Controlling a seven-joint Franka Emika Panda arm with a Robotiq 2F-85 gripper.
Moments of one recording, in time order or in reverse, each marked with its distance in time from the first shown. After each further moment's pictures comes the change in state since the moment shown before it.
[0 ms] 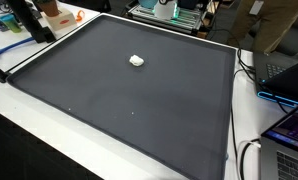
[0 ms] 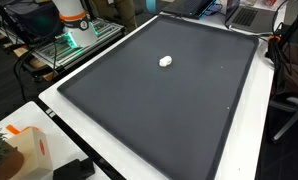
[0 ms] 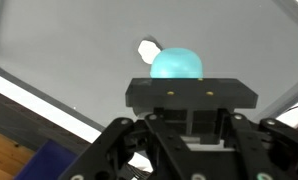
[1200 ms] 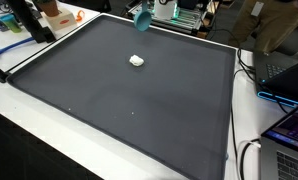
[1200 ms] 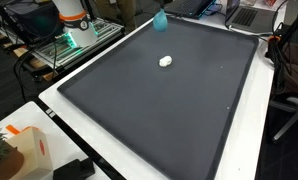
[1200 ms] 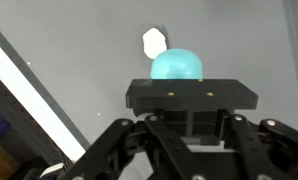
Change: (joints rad) arm 0.031 0.182 -0.072 -0.001 0.040 0.152 -0.557
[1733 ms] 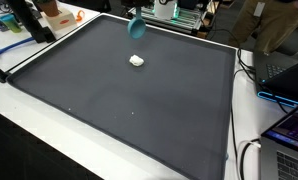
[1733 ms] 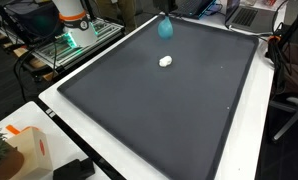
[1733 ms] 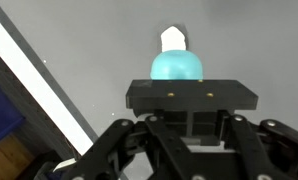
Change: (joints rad) arm -0.031 0.052 0.006 -0.026 -0.014 0.141 -0.017
